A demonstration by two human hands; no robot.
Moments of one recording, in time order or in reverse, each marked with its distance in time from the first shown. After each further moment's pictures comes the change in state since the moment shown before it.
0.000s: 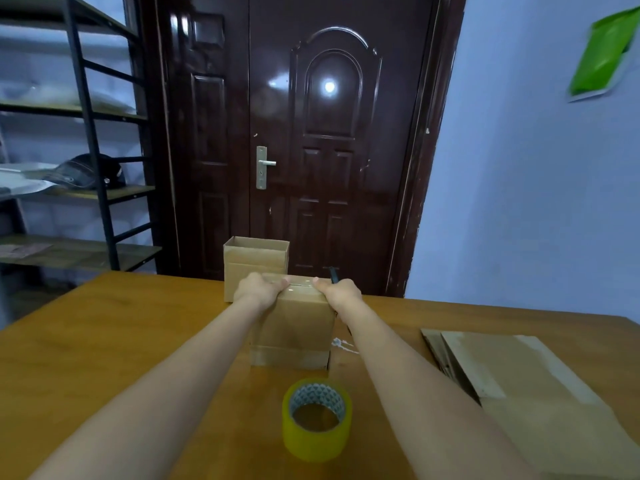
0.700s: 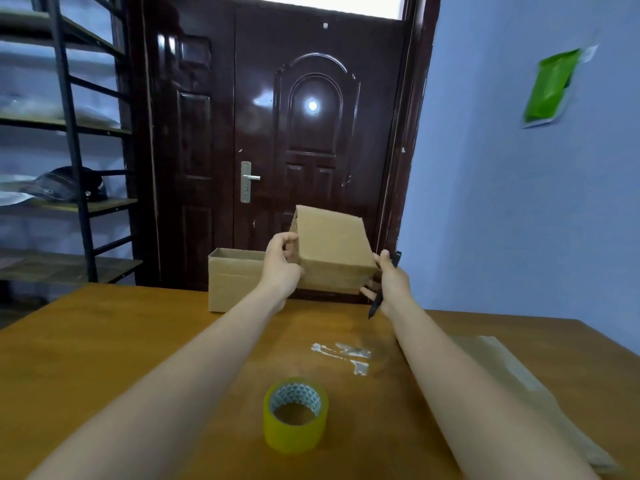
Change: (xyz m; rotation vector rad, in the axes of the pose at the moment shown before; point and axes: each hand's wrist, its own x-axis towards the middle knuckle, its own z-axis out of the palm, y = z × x) left_hand -0.055 0.068 0.007 -0.624 -0.057 0.416; right_hand -0.030 0.014 -0.106 0.806 0.179 -0.124
